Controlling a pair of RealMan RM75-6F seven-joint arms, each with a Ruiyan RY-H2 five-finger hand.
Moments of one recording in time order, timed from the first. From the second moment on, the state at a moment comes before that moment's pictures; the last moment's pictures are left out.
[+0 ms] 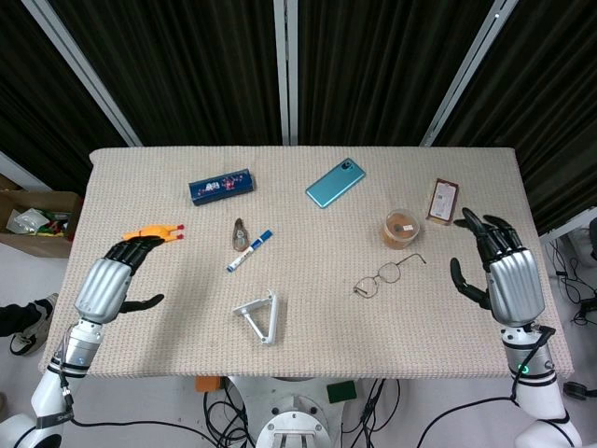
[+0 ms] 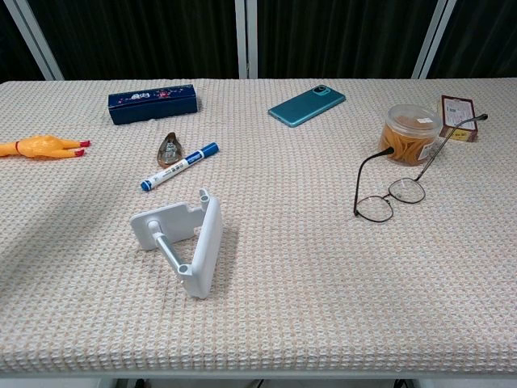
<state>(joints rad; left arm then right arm) -0.30 -1.25 -0.07 -1.64 1.59 1.40 -0.03 0.27 -1.22 0.20 -1.72 -1.69 1.60 -0.05</state>
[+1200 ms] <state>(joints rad) -0.10 -1.18 -0.01 -1.57 1.52 1.54 -0.07 0.38 -1.30 0.09 -1.54 -1.33 1.07 -0.23</state>
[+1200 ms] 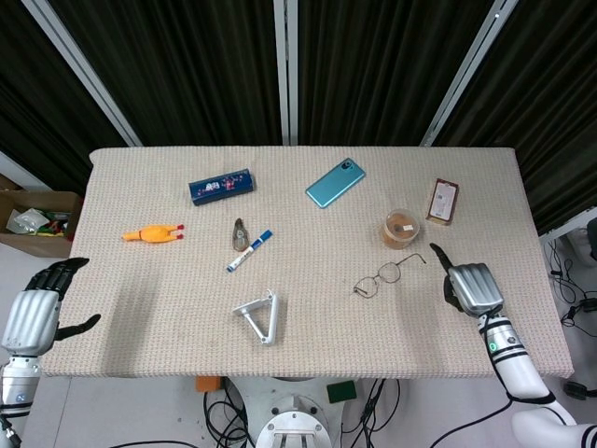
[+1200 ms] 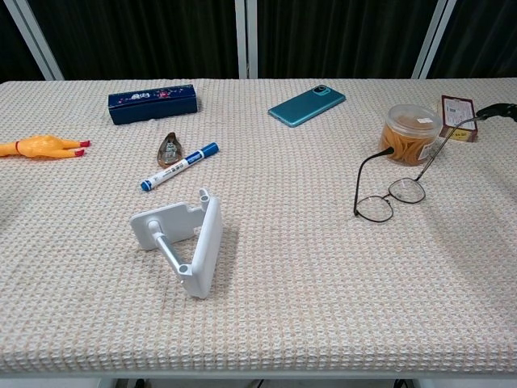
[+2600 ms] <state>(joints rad) -0.09 -1.17 -0.03 -1.57 1.52 1.52 -0.08 0.53 -1.42 0.03 -1.62 -1.11 0.92 -0.56</state>
